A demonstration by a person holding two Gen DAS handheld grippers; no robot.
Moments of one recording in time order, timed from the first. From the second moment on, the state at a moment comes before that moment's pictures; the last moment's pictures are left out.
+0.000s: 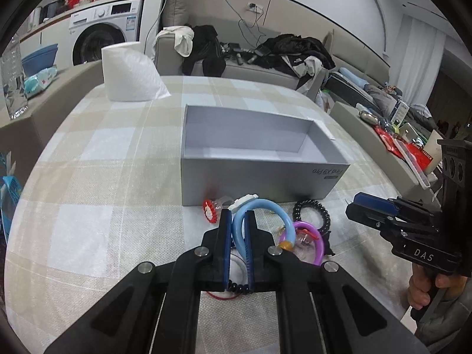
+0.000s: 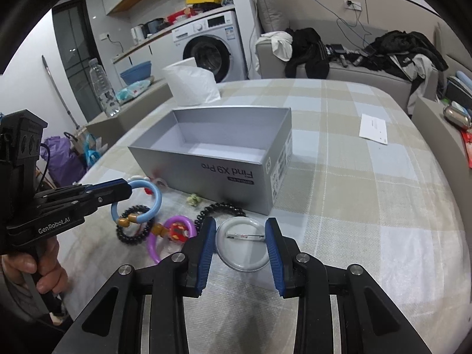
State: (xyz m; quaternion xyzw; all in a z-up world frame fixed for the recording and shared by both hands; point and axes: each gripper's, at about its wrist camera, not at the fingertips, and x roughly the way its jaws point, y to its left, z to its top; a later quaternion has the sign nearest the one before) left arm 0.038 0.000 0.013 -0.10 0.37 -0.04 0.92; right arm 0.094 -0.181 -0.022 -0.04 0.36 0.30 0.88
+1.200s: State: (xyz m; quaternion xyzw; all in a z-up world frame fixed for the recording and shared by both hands) left arm 0.096 0.000 0.024 -0.06 0.31 -0.01 0.95; right arm 0.149 -0.146 0.013 0.04 0.31 0.31 0.90
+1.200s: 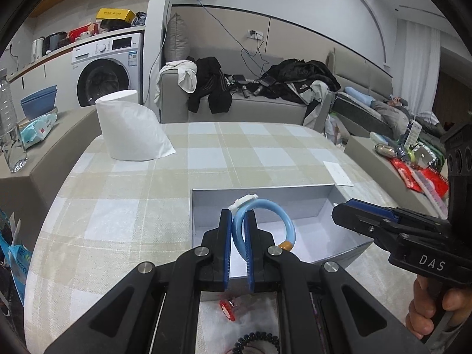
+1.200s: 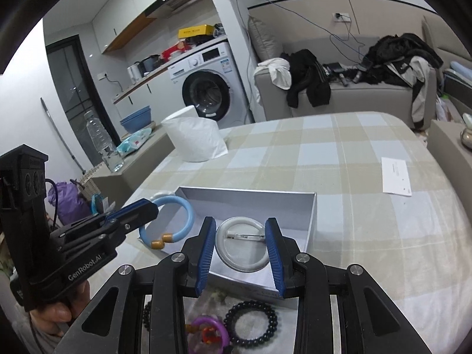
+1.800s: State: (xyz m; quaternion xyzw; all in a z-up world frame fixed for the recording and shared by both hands) left arm 0.101 -0.006 0.022 -0.05 0.32 -0.01 0.94; right arm 0.158 -0.141 0.000 0.03 0.34 0.30 0.89
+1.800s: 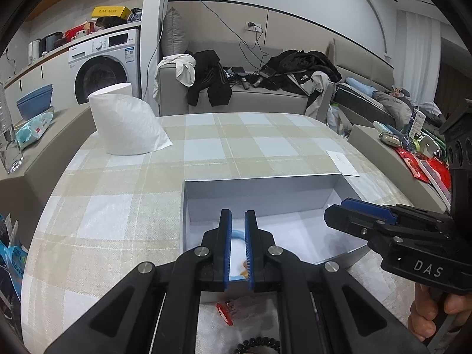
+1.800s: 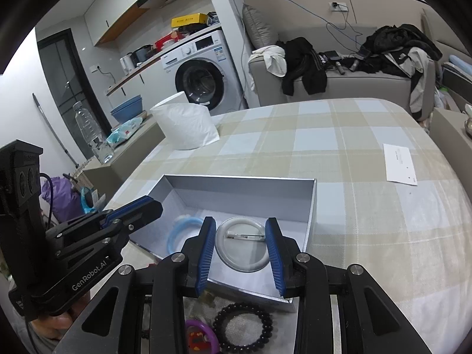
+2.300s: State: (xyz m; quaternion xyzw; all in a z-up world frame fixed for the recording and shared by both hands) left arm 0.065 0.000 0.035 -0.06 0.31 -0.01 0.95; right arm 0.126 -0.163 0.018 0.02 0.30 0.29 0.91
